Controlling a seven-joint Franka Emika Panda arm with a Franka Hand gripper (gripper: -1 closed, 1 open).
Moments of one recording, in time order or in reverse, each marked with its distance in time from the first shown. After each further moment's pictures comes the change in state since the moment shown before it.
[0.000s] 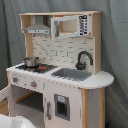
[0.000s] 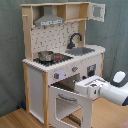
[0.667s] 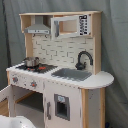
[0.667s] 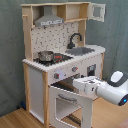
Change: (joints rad) arm -0.038 -0.033 0.000 0.012 0.000 -0.005 0.148
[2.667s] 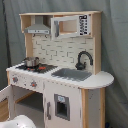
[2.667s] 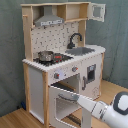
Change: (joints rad) arm -0.095 -0.253 0.133 0.317 0.000 0.005 0.500
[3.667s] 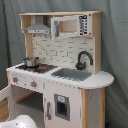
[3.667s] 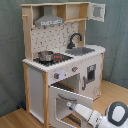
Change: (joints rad) arm -0.101 -0.084 0.077 0.116 0.009 0.002 0.275
